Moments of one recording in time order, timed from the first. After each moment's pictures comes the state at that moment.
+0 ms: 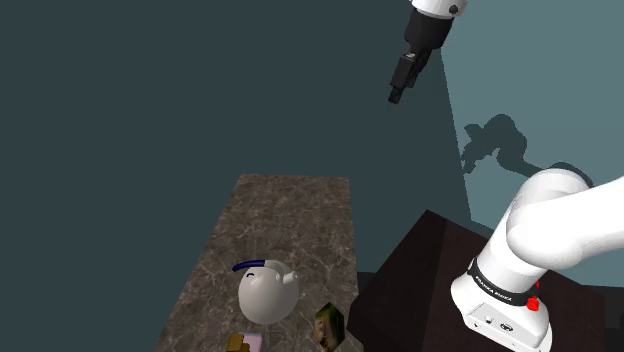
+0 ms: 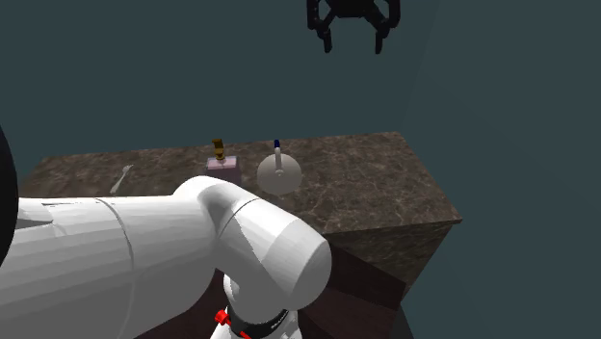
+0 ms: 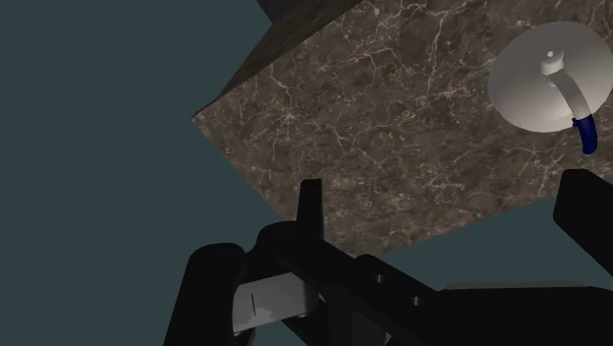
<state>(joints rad) -0.01 -0.83 0.07 -2.30 -0.04 1.69 -0.10</state>
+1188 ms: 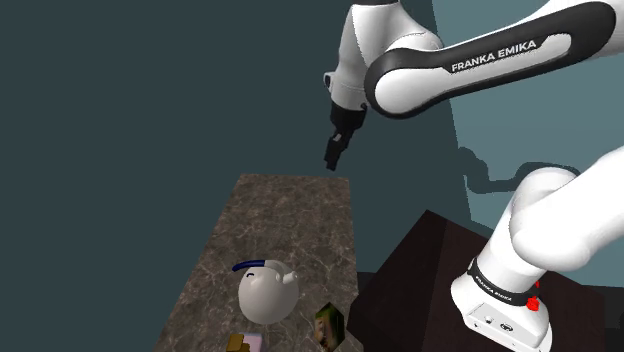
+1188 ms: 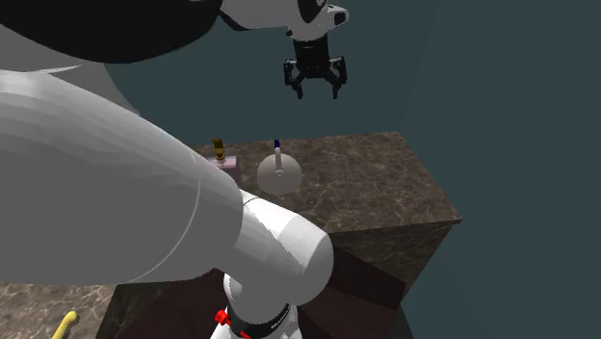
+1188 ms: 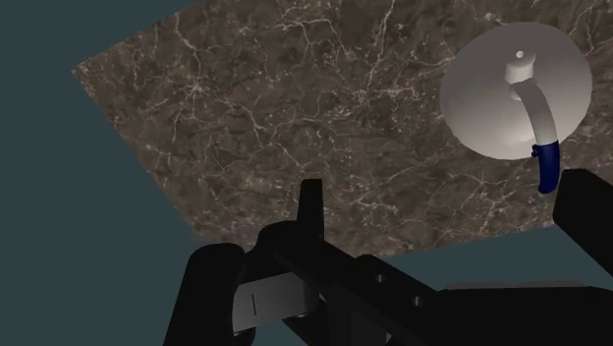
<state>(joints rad) 0.07 -0.51 0.24 -2.47 0.00 2.14 -0.04</state>
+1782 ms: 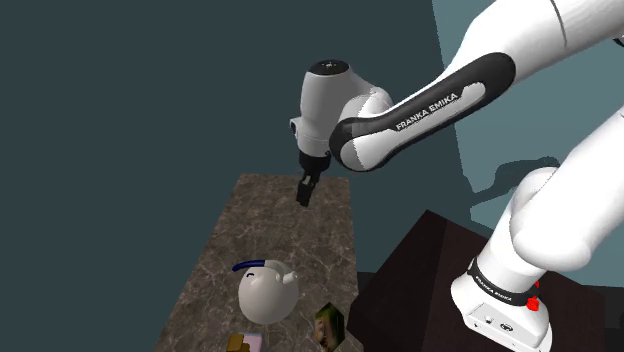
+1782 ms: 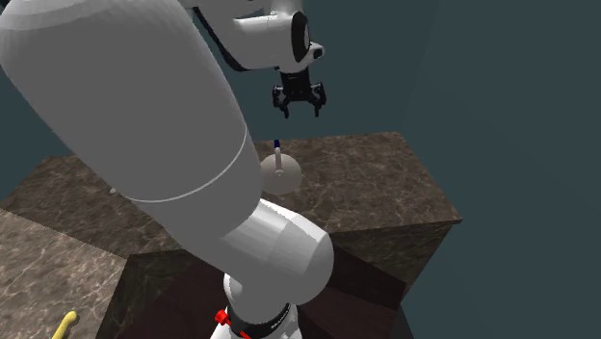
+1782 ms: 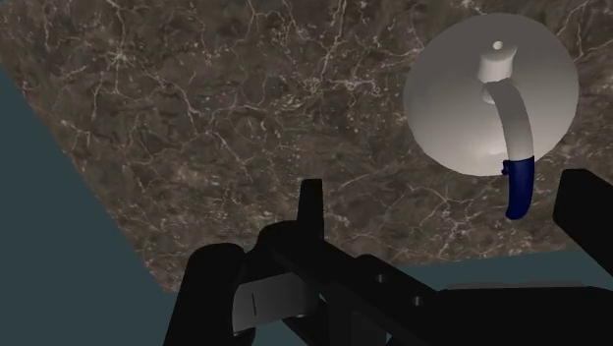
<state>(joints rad) 0.09 -0.22 0.35 -2.45 -0.08 2.39 0.05</state>
